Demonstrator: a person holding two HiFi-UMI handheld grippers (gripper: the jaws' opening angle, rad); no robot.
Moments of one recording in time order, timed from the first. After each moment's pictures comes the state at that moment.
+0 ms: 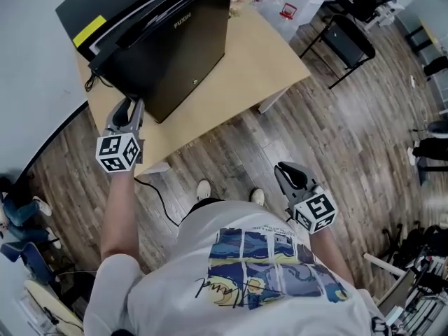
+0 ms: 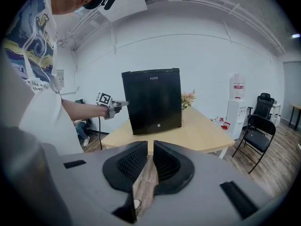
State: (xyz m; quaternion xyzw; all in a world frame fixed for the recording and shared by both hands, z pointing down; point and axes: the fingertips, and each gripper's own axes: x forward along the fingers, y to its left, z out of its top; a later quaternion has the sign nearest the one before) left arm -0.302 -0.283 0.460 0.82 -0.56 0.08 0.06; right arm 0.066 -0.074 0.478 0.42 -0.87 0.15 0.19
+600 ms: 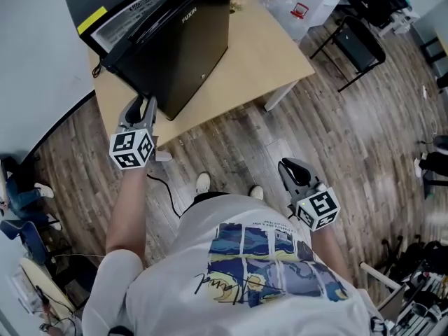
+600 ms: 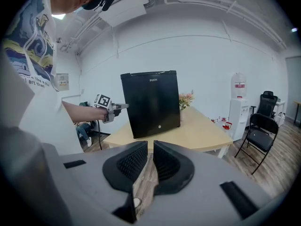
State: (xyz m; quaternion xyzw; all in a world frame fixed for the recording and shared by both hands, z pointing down) left arm -0.255 -0.243 0.463 0.80 -0.60 0.09 0.08; right arm 0.106 -0.065 0.481 0.40 -0.89 0.15 0.17
